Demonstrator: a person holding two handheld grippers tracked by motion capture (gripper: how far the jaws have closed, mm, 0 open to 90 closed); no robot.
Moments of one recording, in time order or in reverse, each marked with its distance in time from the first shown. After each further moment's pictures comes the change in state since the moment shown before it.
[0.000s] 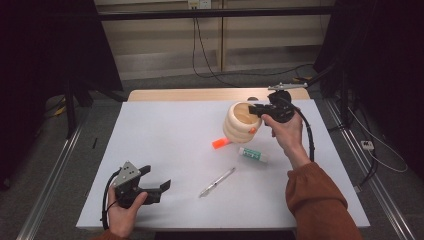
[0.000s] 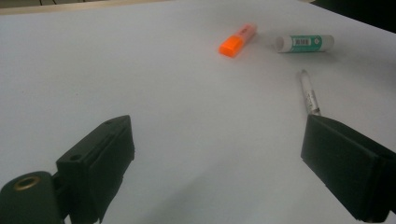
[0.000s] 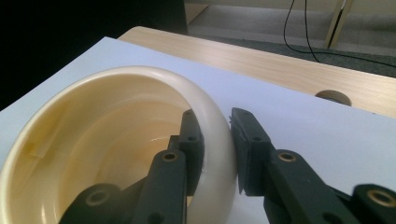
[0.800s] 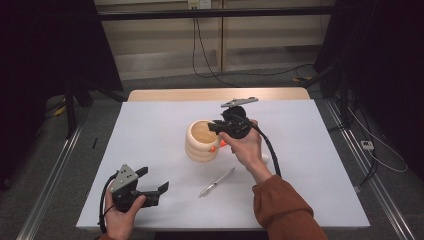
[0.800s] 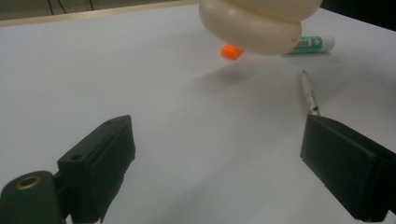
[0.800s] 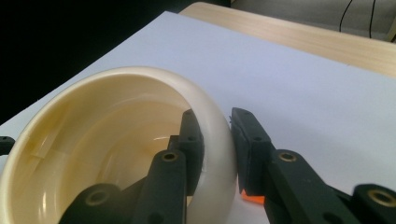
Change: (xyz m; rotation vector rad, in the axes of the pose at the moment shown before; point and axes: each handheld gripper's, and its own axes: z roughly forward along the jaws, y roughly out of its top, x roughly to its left) left arm -0.005 -0.001 -0.010 -0.017 0.029 0.020; right arm 0.106 -0.013 0.051 0.063 0.107 -0.059
